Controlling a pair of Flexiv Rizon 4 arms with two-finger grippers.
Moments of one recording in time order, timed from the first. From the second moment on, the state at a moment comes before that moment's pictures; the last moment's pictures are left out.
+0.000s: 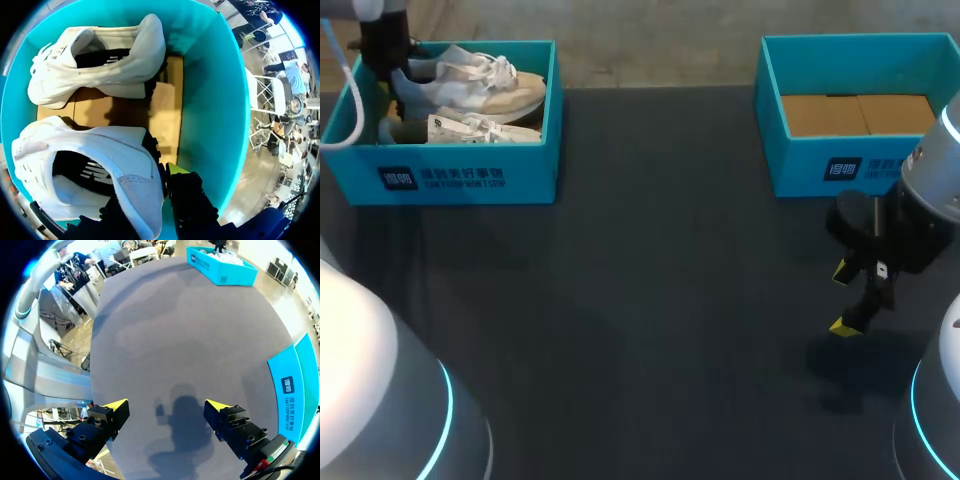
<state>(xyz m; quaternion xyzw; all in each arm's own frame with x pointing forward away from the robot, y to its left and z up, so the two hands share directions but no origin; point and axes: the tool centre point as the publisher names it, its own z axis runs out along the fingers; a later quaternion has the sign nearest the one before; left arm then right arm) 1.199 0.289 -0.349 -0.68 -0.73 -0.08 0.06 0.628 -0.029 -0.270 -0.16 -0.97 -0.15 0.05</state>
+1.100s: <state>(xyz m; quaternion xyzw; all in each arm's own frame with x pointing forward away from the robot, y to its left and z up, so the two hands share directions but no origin) 1.194 0.292 -0.379 -0.69 -0.72 -0.07 0.07 0.628 -0.029 -0.270 -0.16 -0.97 -0.15 0.05</state>
